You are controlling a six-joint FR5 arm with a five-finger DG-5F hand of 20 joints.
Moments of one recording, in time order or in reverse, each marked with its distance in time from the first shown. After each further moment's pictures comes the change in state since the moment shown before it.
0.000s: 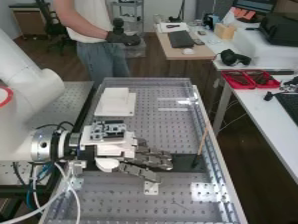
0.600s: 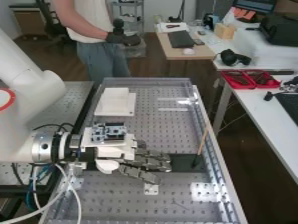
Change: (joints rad) arm 0.001 -0.010 0.002 -0.013 0.000 0.000
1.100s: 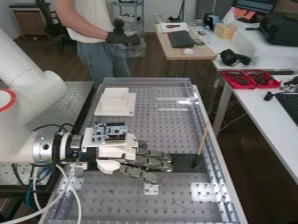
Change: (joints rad) arm -0.002 -0.005 0.010 -0.004 -0.007 -0.006
